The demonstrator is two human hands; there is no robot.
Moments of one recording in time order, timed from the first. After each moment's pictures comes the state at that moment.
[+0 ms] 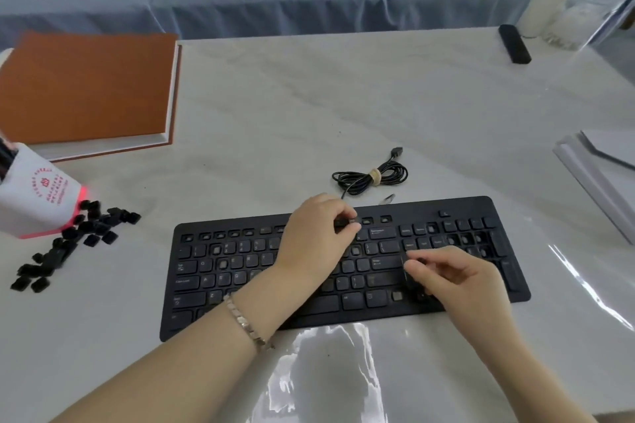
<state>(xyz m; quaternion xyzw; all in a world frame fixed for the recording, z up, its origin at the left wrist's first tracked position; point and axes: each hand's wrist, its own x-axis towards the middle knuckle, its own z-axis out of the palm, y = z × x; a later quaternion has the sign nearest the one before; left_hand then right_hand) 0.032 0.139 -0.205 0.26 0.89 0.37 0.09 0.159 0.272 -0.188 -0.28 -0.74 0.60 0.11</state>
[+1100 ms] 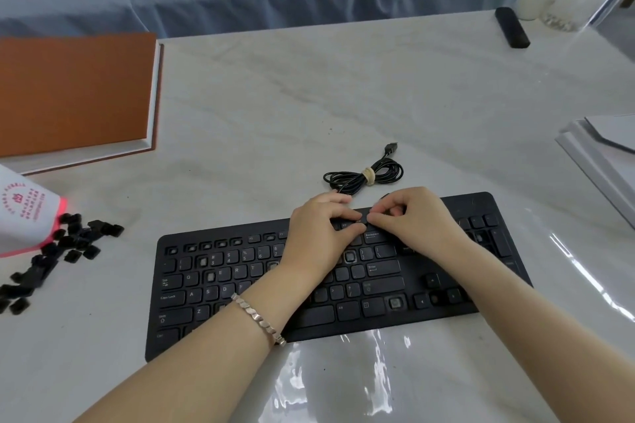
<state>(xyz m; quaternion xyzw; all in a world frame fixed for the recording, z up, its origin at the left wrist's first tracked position) 0.015 0.163 -0.236 0.23 0.85 0.46 0.09 0.067 0.307 -0.211 -0.20 -0.88 0.43 -0.02</state>
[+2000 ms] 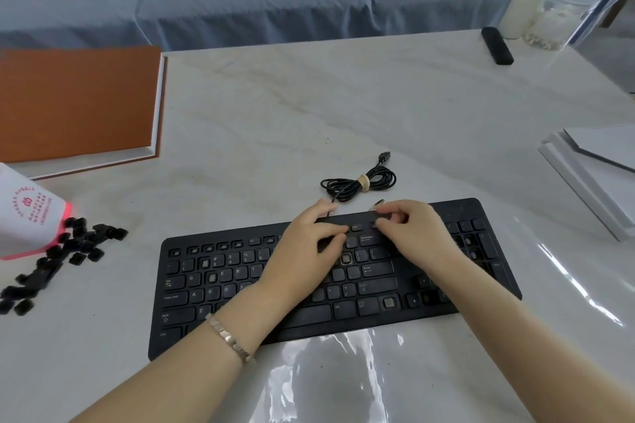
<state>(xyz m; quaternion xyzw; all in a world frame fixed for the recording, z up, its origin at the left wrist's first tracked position) 0.031 0.133 -0.229 0.32 0.86 0.38 0.07 0.083 0.295 -0.199 -0.30 -0.83 0.47 -0.02</state>
